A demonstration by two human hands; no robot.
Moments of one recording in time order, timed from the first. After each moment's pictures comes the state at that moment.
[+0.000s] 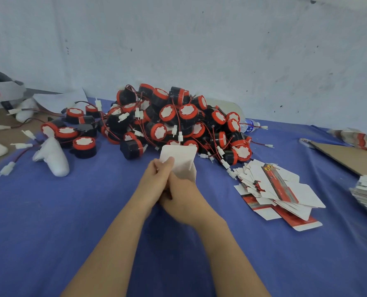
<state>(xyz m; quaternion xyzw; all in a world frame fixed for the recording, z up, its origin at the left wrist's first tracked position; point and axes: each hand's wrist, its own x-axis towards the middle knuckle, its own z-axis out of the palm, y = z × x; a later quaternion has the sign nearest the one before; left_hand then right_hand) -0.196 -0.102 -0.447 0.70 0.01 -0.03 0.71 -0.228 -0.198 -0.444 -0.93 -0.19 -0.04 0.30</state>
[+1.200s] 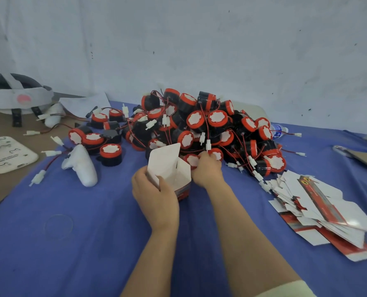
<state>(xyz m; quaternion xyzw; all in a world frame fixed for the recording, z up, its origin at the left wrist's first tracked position) -0.182 -0.077 -0.466 0.68 0.17 0.32 0.64 -0.109 -0.183 -0.439 -0.95 0.06 -0.05 0.29</state>
